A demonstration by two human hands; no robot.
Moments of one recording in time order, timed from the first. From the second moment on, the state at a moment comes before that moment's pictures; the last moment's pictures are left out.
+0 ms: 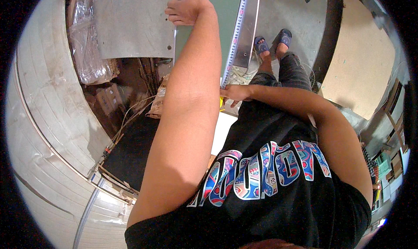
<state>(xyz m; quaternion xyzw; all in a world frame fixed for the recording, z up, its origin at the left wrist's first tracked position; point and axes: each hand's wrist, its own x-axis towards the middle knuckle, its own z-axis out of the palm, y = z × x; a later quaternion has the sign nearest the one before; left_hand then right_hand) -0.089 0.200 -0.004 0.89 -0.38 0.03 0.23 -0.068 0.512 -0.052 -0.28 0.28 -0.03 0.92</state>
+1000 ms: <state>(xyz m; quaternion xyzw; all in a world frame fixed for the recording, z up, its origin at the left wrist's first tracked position) -0.088 0.201 0.006 0.91 -0.38 0.02 0.15 -0.076 0.518 -0.063 -0.33 0.26 -0.05 0.91</state>
